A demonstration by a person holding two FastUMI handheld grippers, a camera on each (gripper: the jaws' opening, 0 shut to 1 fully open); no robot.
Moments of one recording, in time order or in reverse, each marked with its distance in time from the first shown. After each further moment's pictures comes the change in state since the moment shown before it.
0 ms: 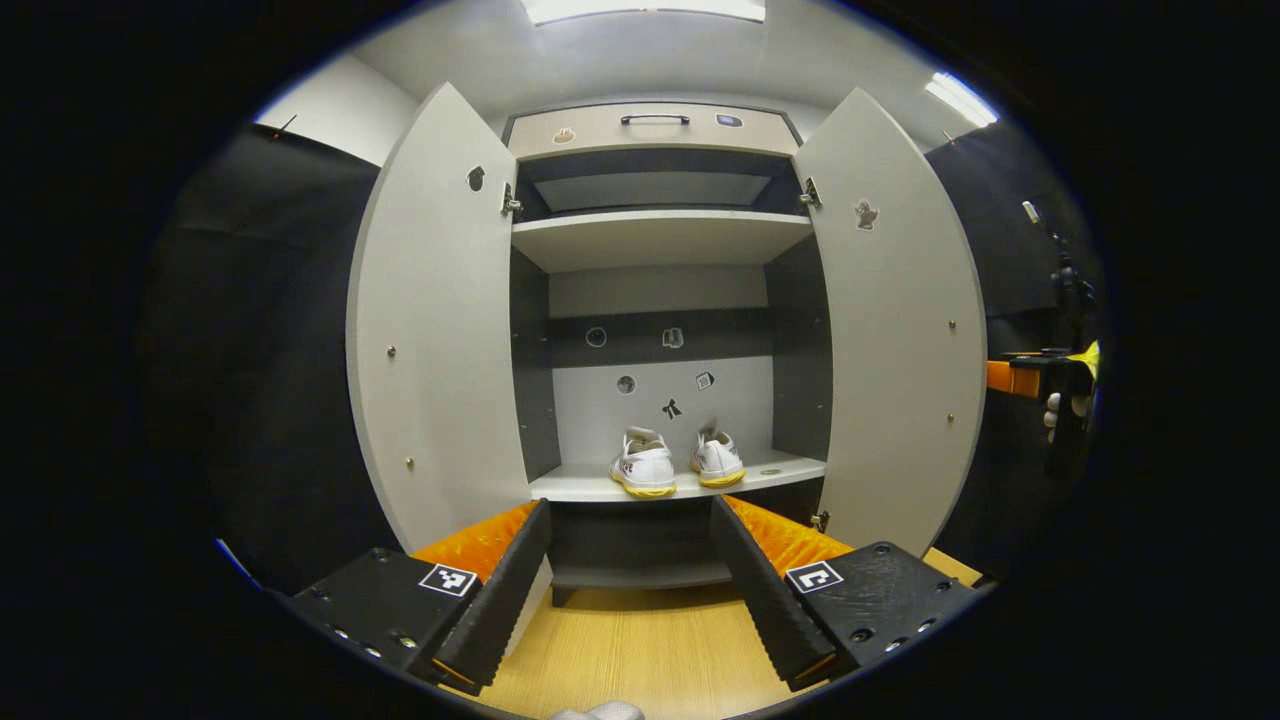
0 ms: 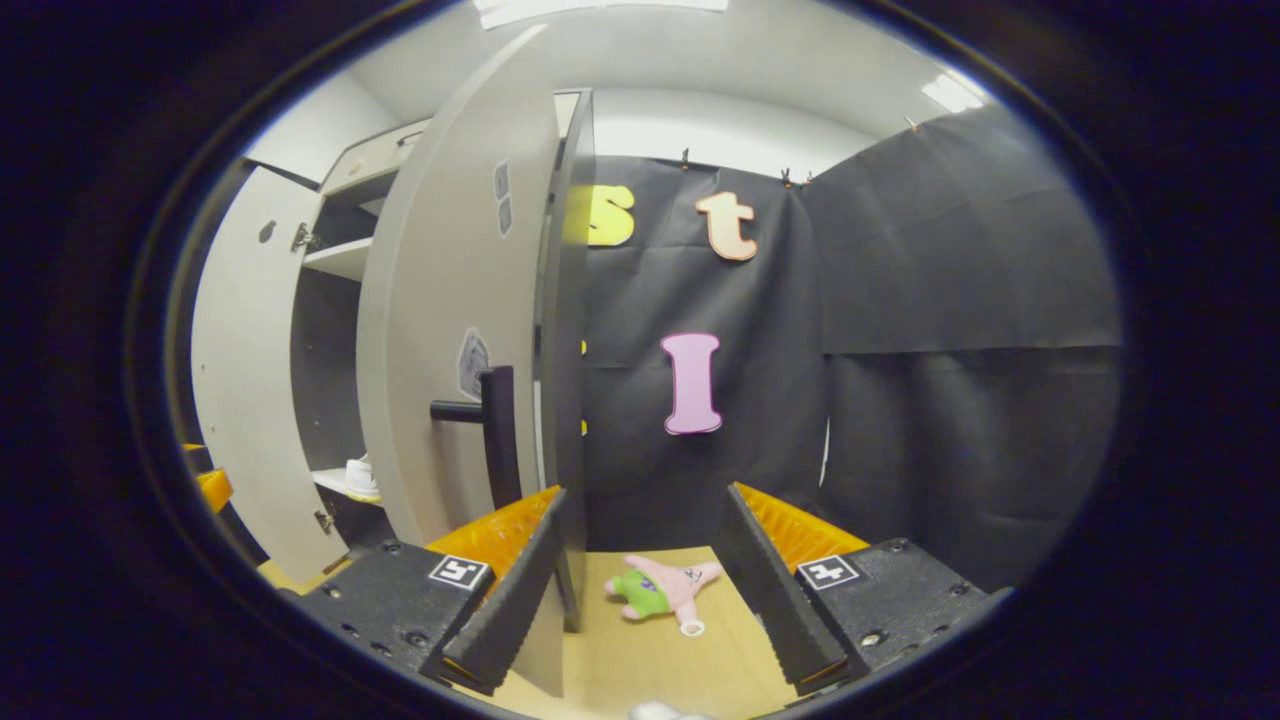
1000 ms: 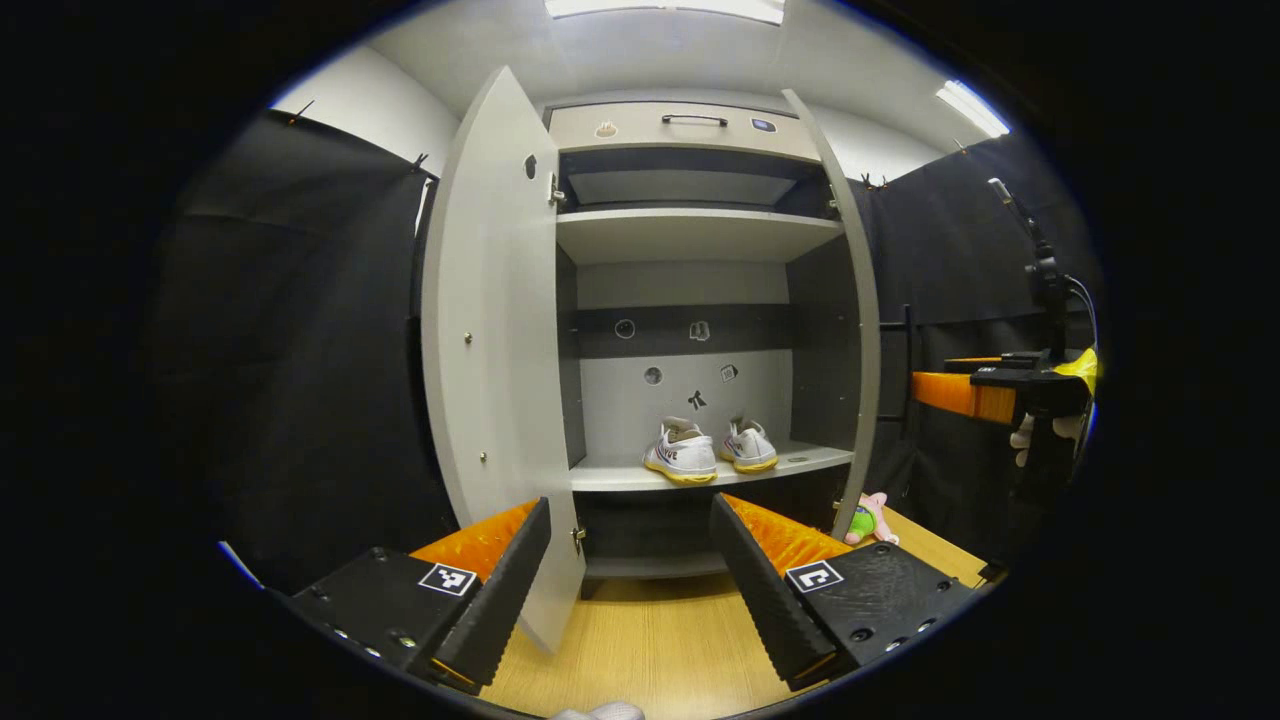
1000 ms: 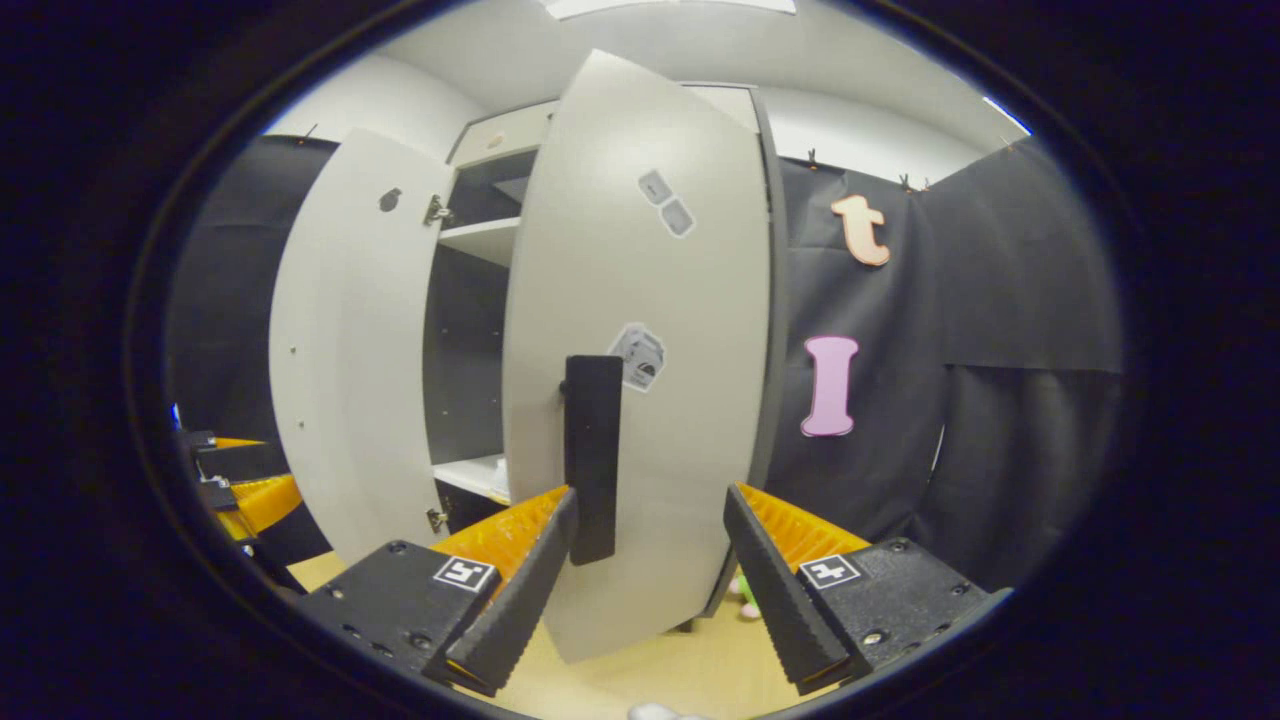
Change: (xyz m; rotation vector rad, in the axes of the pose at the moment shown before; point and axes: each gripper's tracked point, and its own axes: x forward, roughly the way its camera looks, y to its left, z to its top) left arm -0.026 0.064 -0.006 -0.012 0.006 0.017; right arm -0.024 0.197 -0.011 -0.101 0.024 0.277
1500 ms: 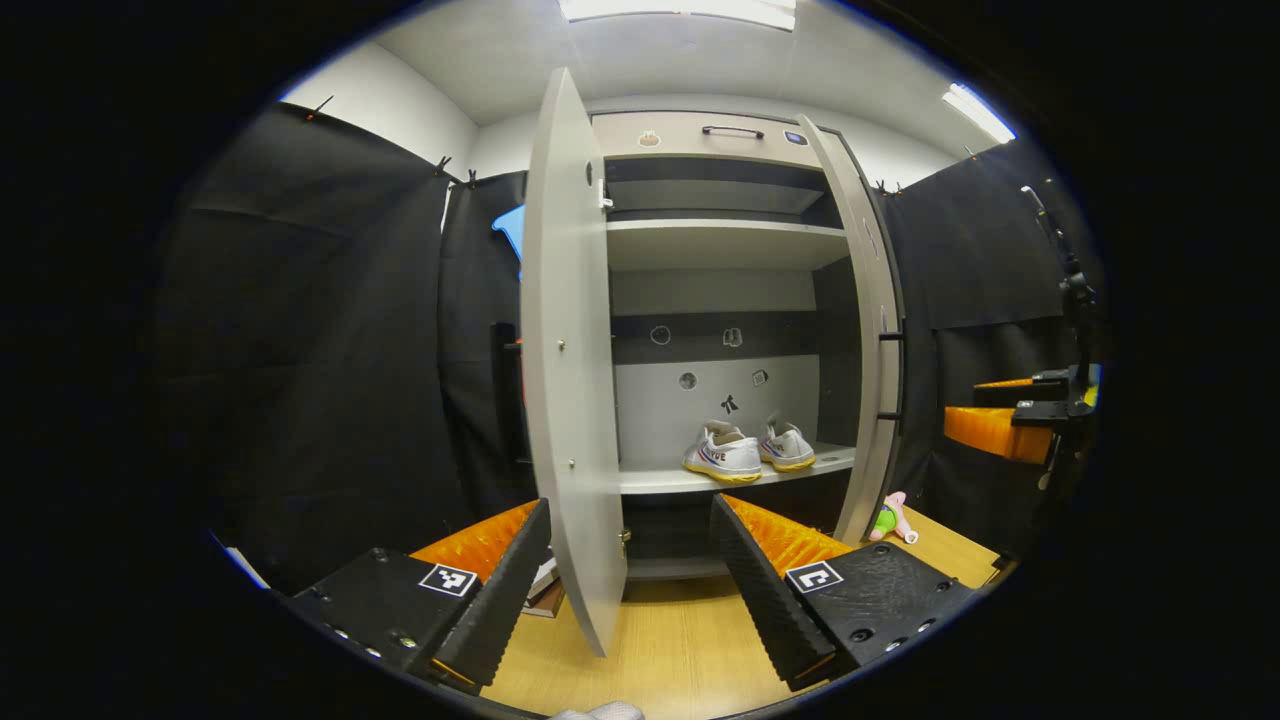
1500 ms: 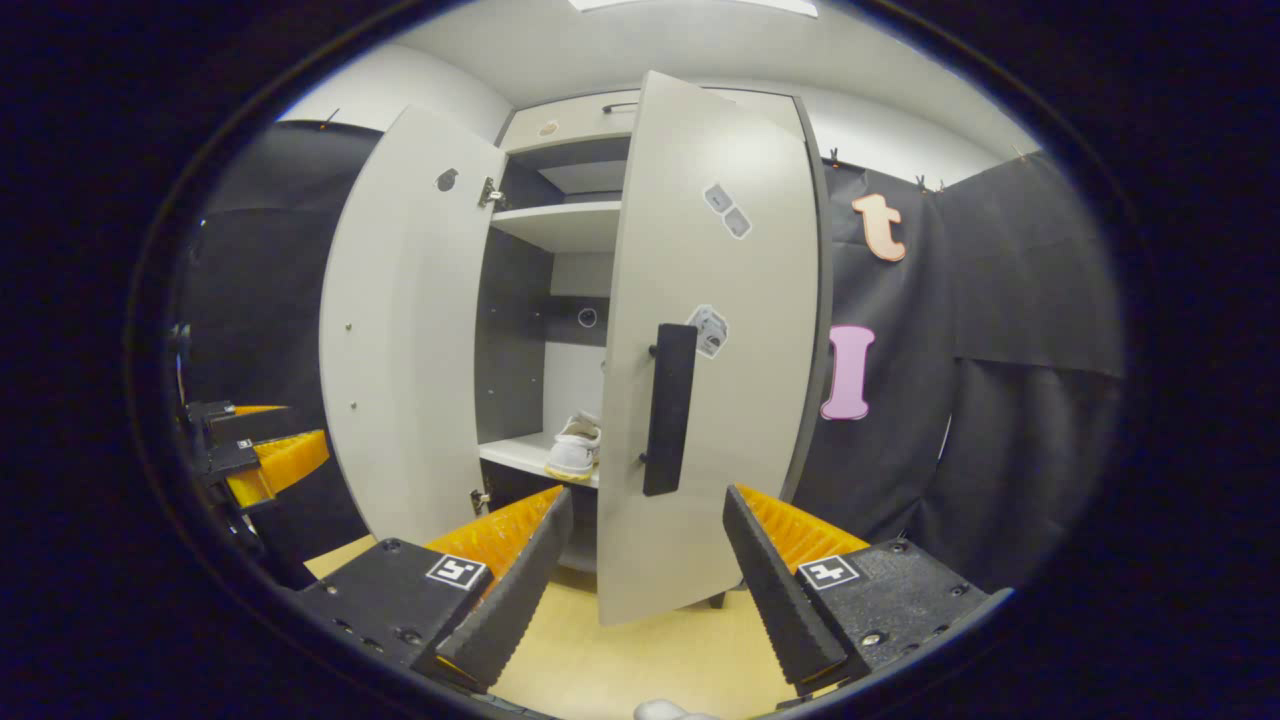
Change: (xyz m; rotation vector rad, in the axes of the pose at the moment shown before) left arm -0.007 0.072 0.004 0.003 -0.013 0.033; right arm -0.046 0.065 -0.027 0.014 0.070 0.009
